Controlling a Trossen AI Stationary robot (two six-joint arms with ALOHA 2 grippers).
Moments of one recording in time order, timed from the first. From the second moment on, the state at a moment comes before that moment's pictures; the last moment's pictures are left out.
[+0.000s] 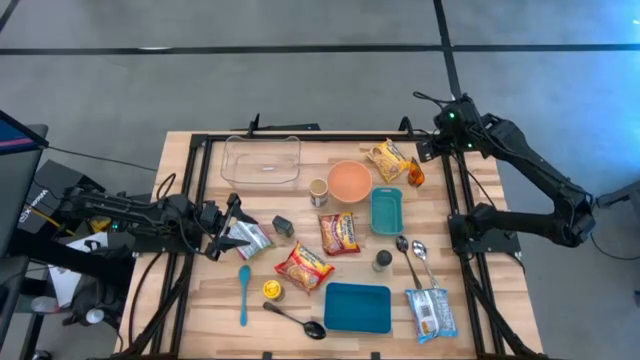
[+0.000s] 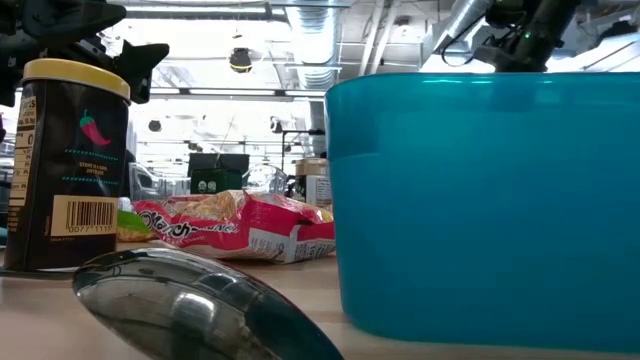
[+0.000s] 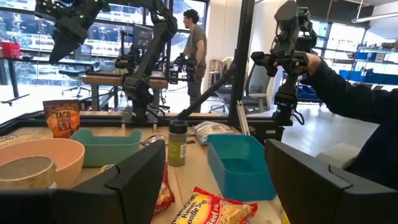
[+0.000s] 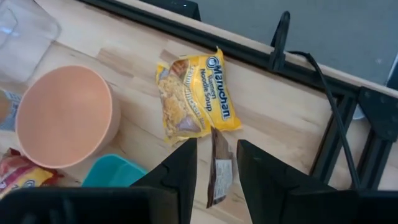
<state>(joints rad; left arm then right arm) -0.12 0.36 0.01 0.46 0.10 -0.09 -0.88 1.02 1.07 -1.02 0.04 0.26</state>
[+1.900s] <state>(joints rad) -0.12 0.36 0.01 0.46 0.10 -0.09 -0.69 1.22 0.91 -0.96 0.26 0.39</state>
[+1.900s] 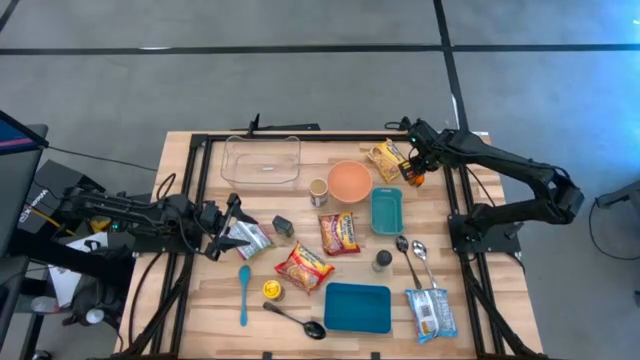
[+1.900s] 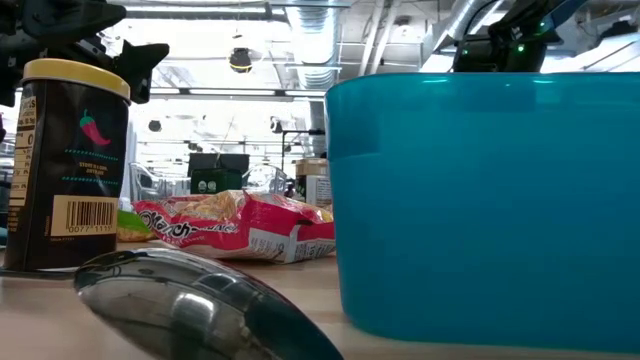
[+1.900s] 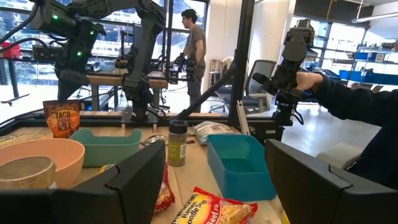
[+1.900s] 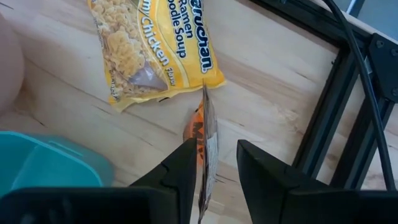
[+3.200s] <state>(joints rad) -0.12 0.36 0.01 0.46 0.10 -0.09 -0.66 1.22 0.79 -0.83 0.30 0.41</state>
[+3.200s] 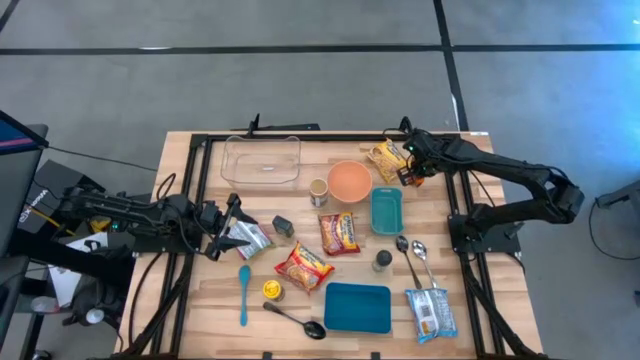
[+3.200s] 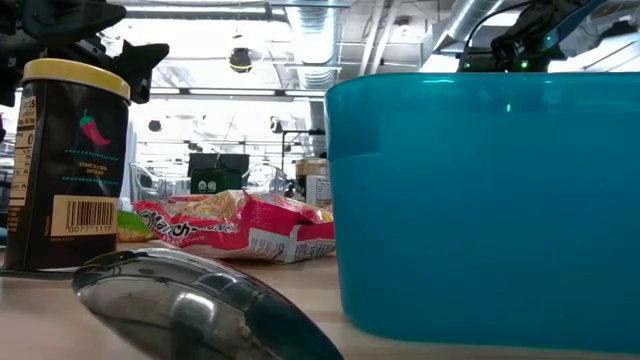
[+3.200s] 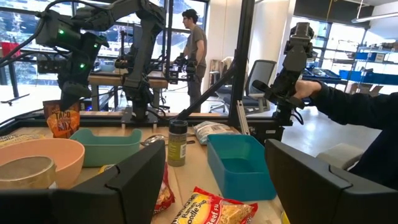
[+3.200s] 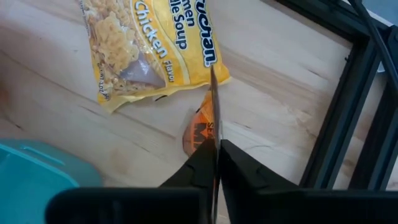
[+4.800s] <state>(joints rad) -0.12 0.36 0.01 0.46 0.10 -0.09 -0.55 0.73 0.80 -0.86 0.29 0.38</state>
